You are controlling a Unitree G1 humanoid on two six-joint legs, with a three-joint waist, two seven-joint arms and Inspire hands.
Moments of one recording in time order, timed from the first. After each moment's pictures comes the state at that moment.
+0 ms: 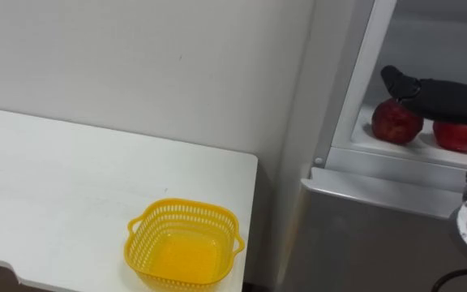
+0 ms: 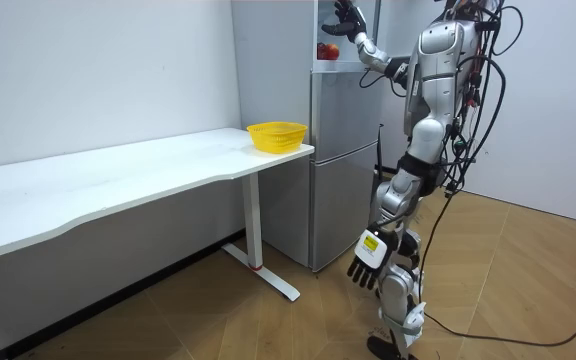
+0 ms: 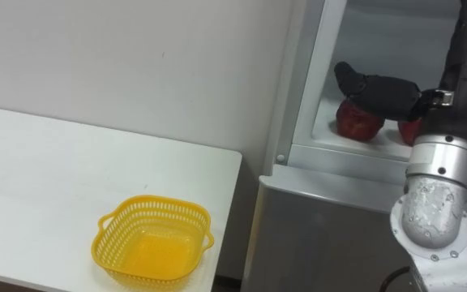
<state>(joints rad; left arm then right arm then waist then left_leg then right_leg) 0.23 0.26 0.00 1.08 0.32 0.07 -0.02 -0.56 -0.51 0.02 0.06 0.04 -0.13 -0.62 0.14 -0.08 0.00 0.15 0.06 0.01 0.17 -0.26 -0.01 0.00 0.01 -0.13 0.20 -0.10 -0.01</state>
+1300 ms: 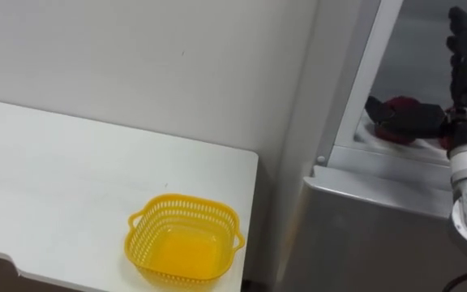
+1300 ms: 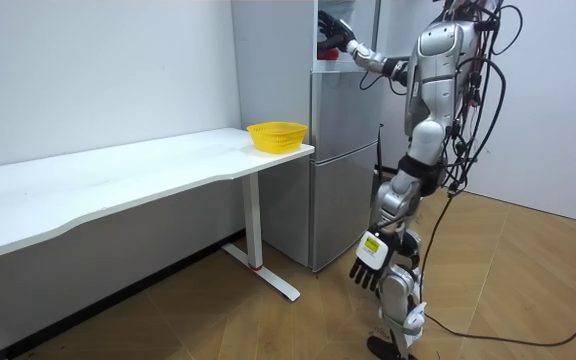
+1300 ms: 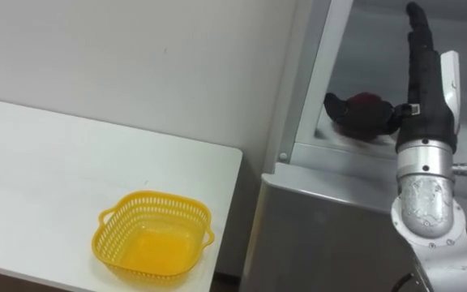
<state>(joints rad) 0.21 0.27 -0.01 1.06 0.32 0.10 -0.03 -0.61 -0.54 0.05 0.25 0.08 -0.07 -0.42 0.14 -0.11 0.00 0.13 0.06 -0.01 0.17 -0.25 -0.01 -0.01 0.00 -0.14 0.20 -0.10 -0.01</state>
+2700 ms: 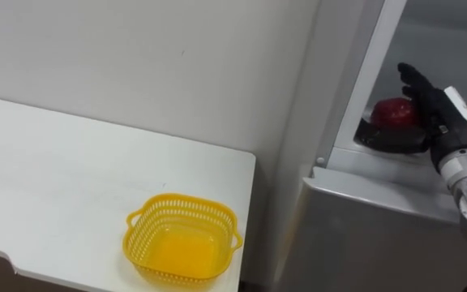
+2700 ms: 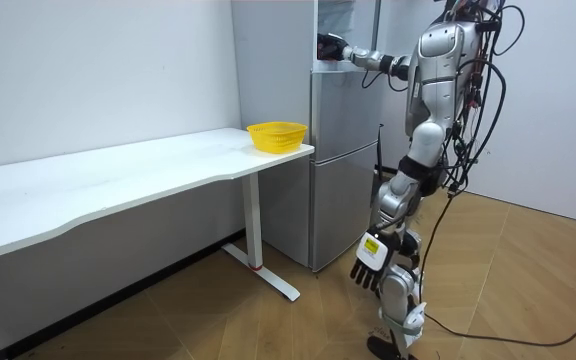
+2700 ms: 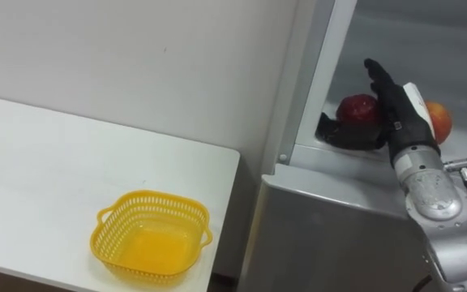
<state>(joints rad) 0.21 0.28 0.02 1.04 0.32 0.14 -0.08 -0.73 -0.58 0.04 0.56 0.10 -0.02 -0.05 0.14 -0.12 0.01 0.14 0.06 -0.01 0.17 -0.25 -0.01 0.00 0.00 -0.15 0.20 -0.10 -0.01</state>
